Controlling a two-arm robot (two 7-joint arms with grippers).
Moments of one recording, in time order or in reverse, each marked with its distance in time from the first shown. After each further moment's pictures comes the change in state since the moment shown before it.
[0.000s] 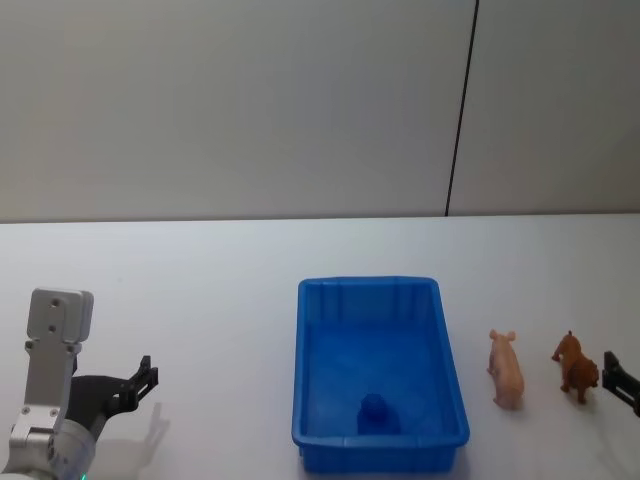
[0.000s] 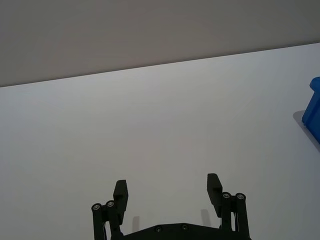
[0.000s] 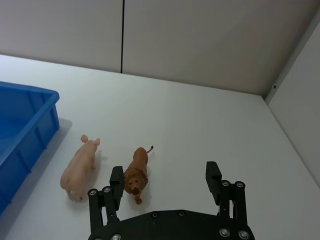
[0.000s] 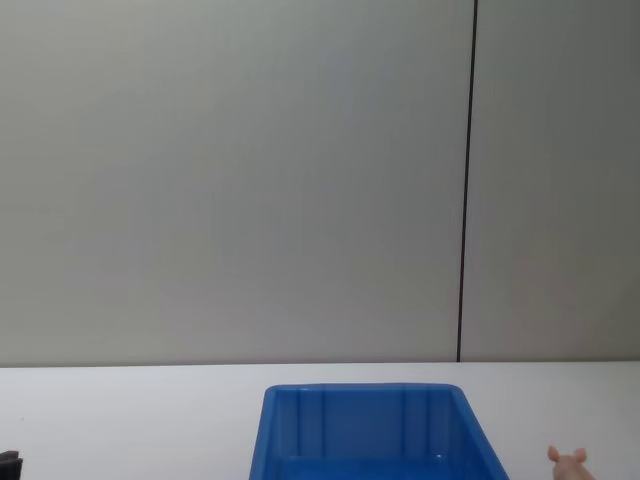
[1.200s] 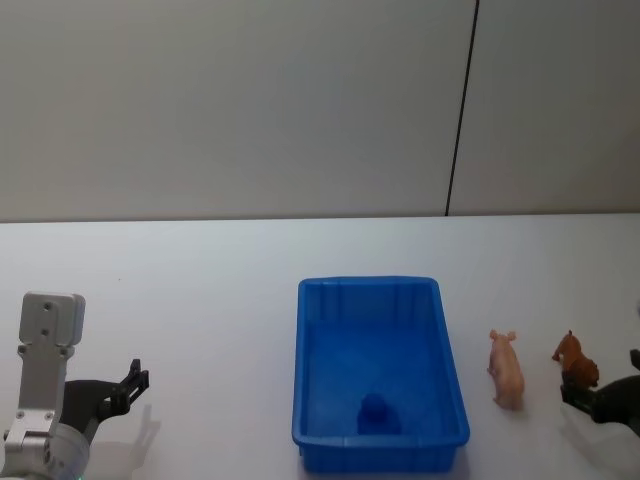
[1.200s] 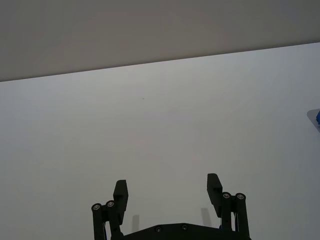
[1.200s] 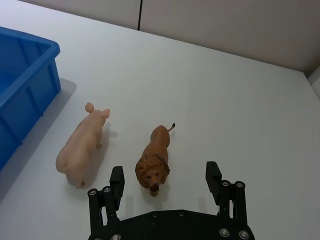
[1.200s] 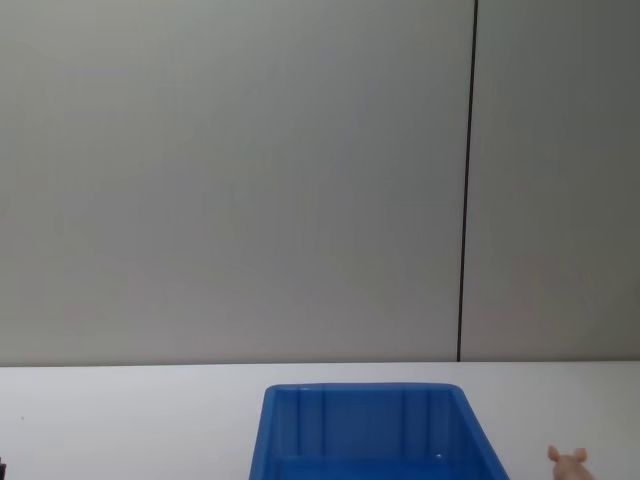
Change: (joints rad) left arm 0.011 -0.001 -0.004 -0.006 -0.010 0.001 0.046; right arm 0.174 -0.091 -0.045 0.201 -0.124 0.138 0.158
